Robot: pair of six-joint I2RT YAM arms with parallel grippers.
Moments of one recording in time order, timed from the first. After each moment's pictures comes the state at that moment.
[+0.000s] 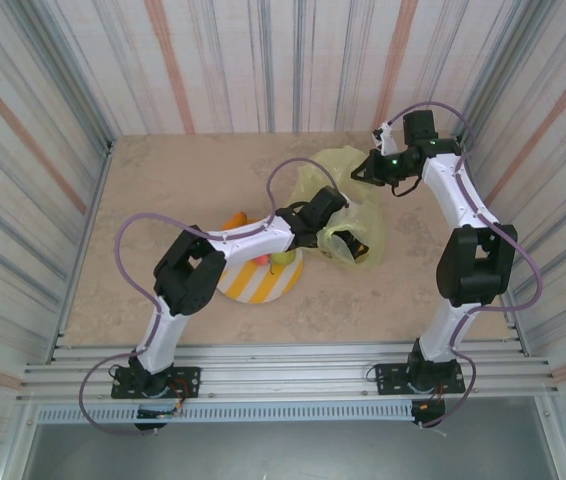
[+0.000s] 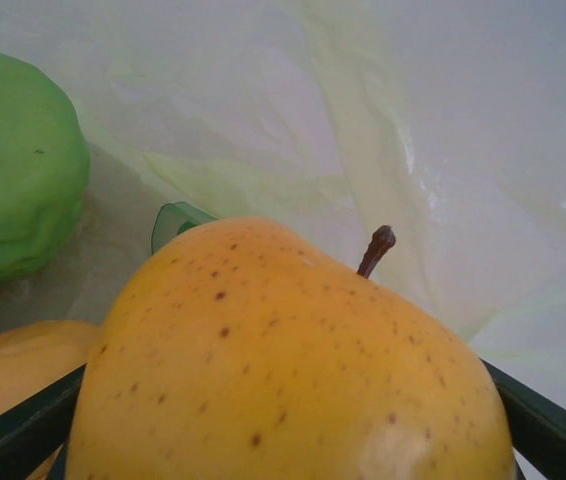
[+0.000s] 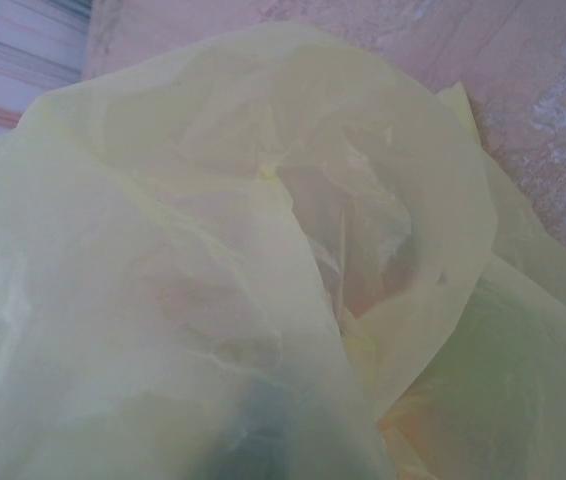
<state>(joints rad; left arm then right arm) -0.90 2.13 1.64 -0.30 0.27 -0.25 0.07 1.82 1.66 -0.84 -0.68 0.20</state>
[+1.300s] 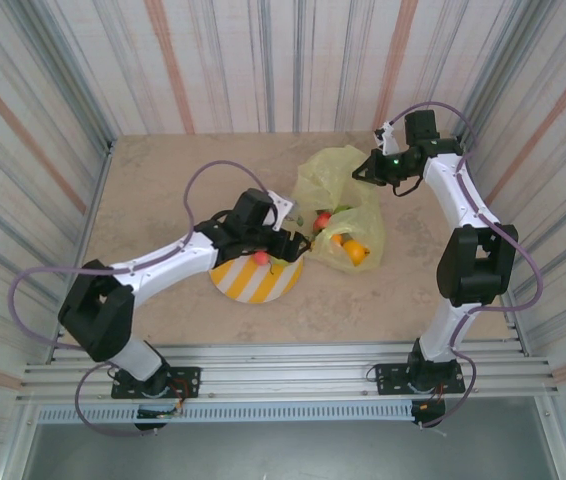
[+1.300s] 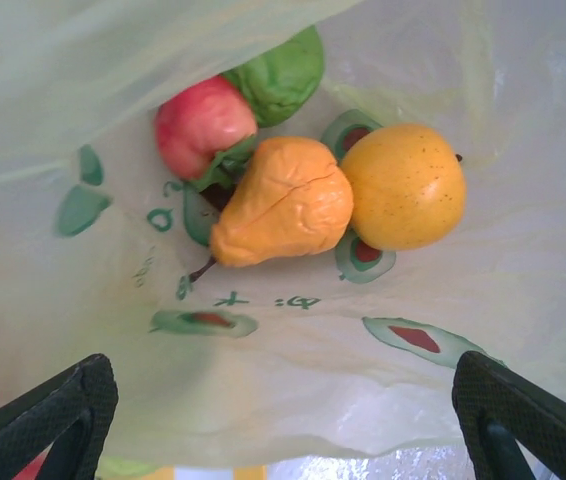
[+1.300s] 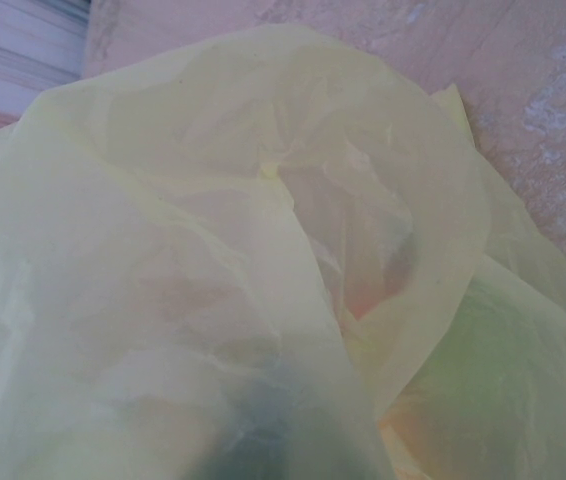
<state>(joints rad) -0.73 1.53 1.06 -0.26 0.24 -0.26 0.07 1.82 1.66 -0.84 -0.68 0.20</state>
